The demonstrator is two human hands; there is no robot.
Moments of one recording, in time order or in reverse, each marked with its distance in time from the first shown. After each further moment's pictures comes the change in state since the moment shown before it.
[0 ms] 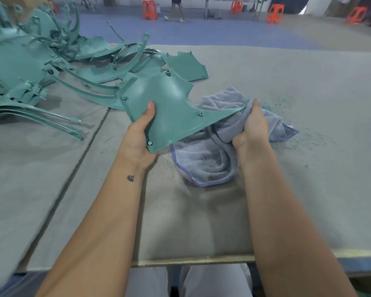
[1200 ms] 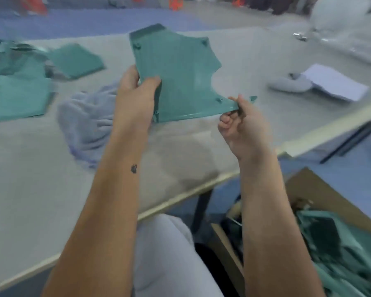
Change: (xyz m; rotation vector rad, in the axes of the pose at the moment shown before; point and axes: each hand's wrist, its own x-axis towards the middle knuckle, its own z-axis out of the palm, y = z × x) left_hand -0.061 -0.085 0.171 0.562 -0.175 0.161; right_hand -0.104 -0.080 -0.183 0.320 -0.045 -0.188
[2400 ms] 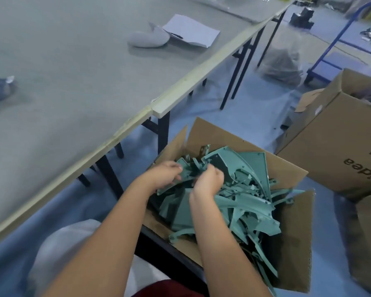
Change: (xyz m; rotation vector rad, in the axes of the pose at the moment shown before) left_hand -0.172 -0.183 0.168 0.803 -1.246 -0.614; right_hand -0.100 0.019 -0.241 -0.075 1.276 -0.198
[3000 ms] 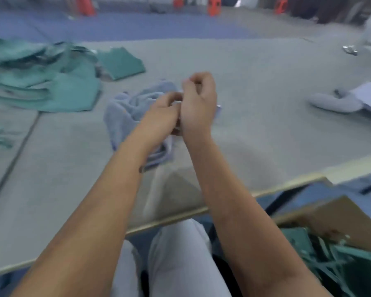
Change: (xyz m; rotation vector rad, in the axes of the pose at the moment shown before) left_hand -0.224 -0.064 -0.236 -0.525 1.057 0.299; right_hand -0.334 0.023 0.209 -0.037 -1.287 -0.611
